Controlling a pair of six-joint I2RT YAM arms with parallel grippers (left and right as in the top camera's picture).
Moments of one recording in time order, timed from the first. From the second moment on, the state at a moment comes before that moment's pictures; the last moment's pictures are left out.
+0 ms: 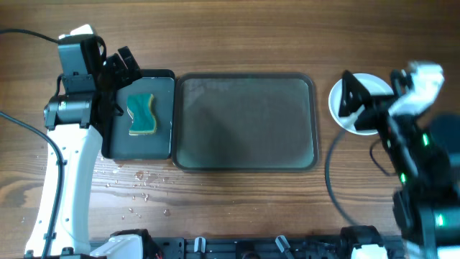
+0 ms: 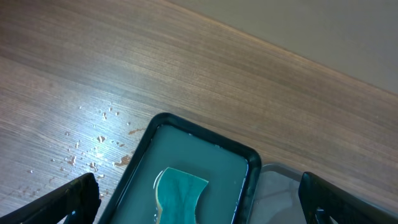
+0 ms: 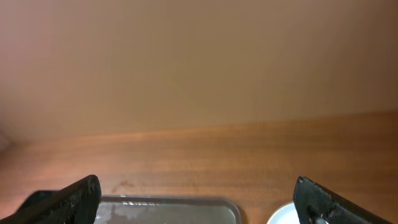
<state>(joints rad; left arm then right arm) 0.05 1.37 1.24 -0.60 -0.13 -0.32 0.05 0.73 0.97 -0.42 -0.11 0.19</state>
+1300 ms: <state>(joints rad) 0.05 1.37 1.24 -0.60 -0.13 -0.32 0.04 0.02 0.01 0.19 -0.01 0.19</state>
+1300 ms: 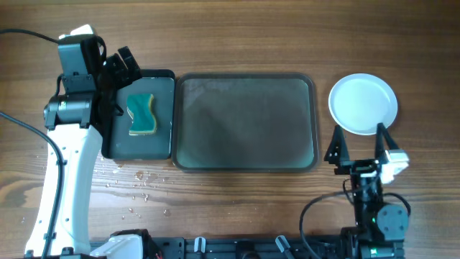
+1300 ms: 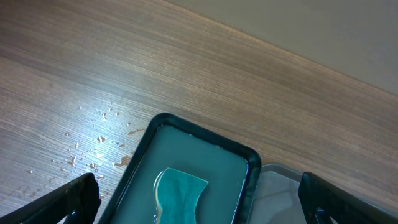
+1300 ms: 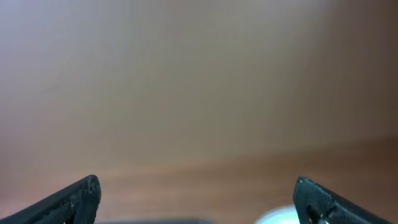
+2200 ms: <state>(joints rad) 0.05 1.37 1.24 -0.60 -0.13 -0.32 -0.03 0.01 0.01 0.00 -0.05 0.02</state>
